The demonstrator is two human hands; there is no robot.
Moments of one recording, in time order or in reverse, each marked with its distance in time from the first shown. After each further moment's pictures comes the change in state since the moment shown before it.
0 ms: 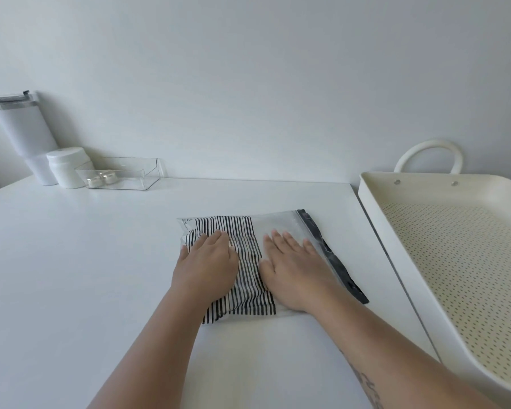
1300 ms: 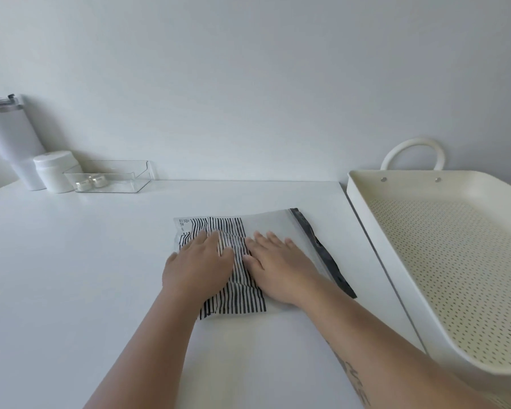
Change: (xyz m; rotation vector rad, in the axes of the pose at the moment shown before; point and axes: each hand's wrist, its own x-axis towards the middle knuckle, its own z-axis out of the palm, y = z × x) left_hand 0.001 0.001 0.002 -0.024 0.039 -0.107; right_hand 0.002 -0.004 -0.005 0.077 -0.005 -0.077
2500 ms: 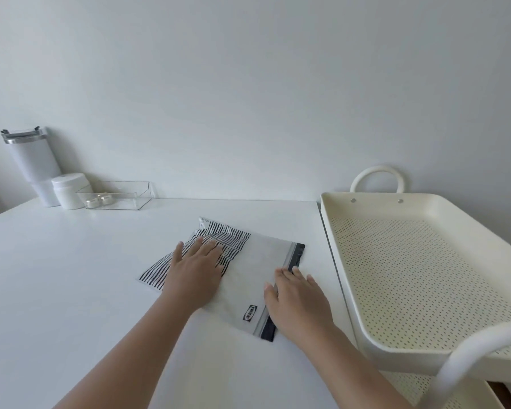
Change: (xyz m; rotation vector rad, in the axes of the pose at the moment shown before) left_hand -0.019 0.017 0.004 0.249 0.168 0.280; right_hand -0.096 0.023 -0.017 0.065 0.137 0.215
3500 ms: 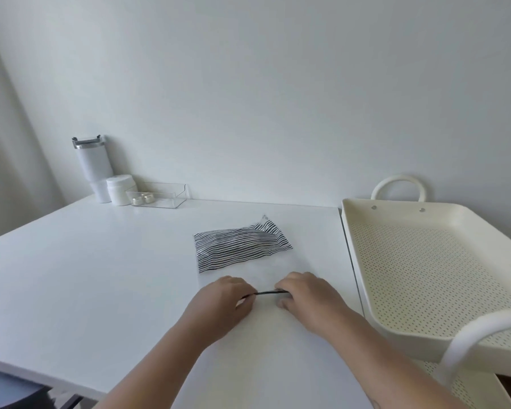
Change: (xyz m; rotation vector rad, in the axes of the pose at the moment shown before) left_hand -0.096 0.016 -0.034 -0.296 0.062 0.240; right_hand -0.021 -0.007 -0.023 -0.047 -0.068 -0.315
